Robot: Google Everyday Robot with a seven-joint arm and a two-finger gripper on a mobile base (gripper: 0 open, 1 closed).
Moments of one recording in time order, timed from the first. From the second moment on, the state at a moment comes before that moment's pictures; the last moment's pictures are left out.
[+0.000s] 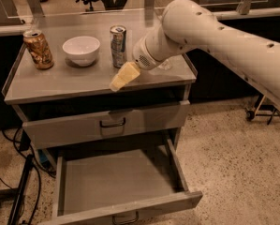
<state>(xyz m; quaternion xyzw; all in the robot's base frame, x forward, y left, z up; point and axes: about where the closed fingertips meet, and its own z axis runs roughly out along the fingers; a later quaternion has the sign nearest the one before) 0.670 0.038 0.852 -0.52 0.76 0.15 0.36</state>
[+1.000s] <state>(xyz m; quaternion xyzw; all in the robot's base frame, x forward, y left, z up) 0.716 0.015 0.866 -0.50 0.77 0.14 0.38</state>
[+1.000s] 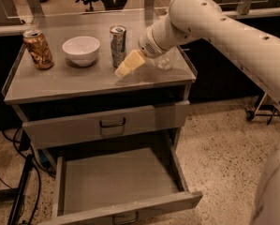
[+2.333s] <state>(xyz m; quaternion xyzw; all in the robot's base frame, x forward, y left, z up) 0.726 0.068 0.868 -0.50 0.76 0.20 0.38</state>
